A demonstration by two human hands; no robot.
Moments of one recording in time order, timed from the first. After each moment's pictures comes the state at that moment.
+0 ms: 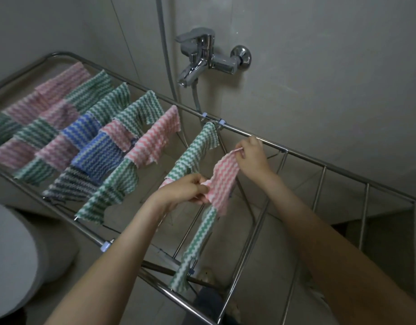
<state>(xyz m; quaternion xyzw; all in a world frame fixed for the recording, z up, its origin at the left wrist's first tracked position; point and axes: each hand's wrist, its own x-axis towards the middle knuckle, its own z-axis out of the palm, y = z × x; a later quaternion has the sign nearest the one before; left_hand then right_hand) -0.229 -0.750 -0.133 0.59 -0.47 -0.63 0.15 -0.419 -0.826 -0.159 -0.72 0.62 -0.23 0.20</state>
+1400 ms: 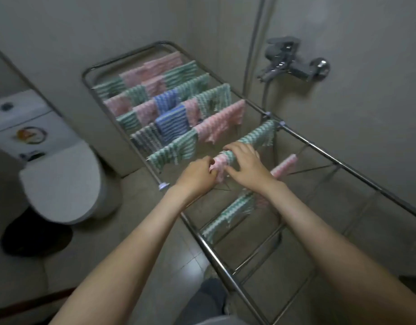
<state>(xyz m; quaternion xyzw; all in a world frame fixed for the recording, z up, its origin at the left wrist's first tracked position) -0.197 -0.650 -0.092 0.78 -0.54 -0.27 0.15 -0.336 -0.727 -0.109 -0.88 0.38 -0.14 0.24</state>
